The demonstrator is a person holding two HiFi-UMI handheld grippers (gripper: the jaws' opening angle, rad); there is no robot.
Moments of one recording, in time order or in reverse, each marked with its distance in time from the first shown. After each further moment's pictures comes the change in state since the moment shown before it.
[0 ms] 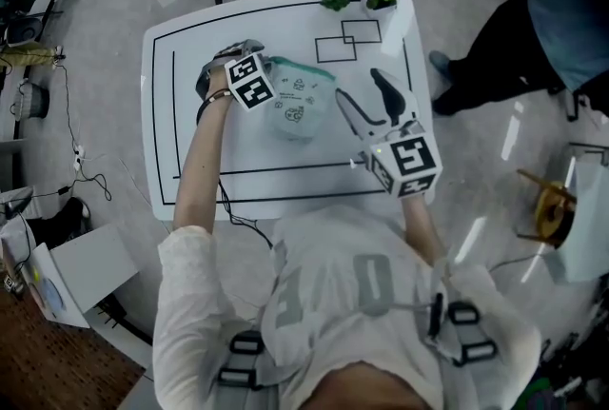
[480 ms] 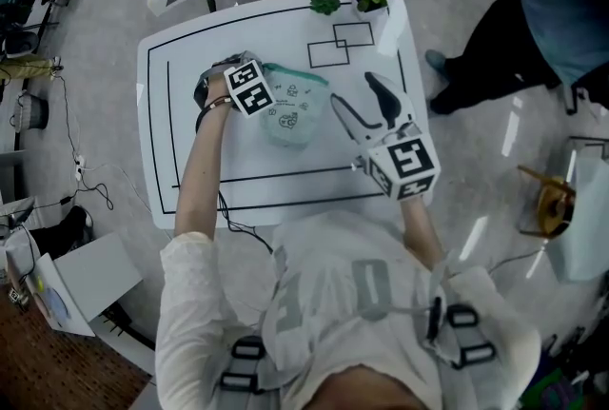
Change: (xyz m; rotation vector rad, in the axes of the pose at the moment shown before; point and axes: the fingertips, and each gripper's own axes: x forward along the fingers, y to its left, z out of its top) left arm 0.010 -0.012 -0.002 0.028 0.077 -0.048; right arm -0.003 -0.007 -0.005 0.029 0.009 0.003
